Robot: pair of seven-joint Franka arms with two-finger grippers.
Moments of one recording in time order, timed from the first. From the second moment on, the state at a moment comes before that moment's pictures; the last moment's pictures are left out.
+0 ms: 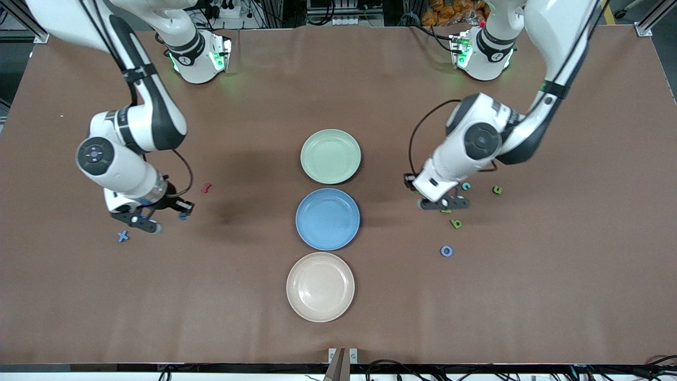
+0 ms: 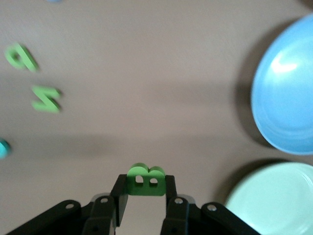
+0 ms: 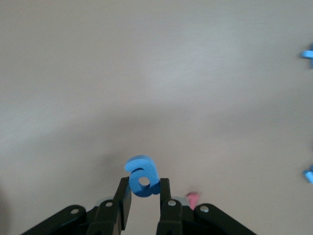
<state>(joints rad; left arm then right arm) -0.01 0.39 -0.55 -1.95 0.05 2.25 -0.62 0.04 0.30 0.15 -1.98 -0.06 2.27 0.55</state>
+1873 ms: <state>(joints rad) -0.32 0.50 -0.56 -2.10 0.05 2.81 -1.26 0.47 0.66 0.18 -1.50 -0.09 2.35 0.76</state>
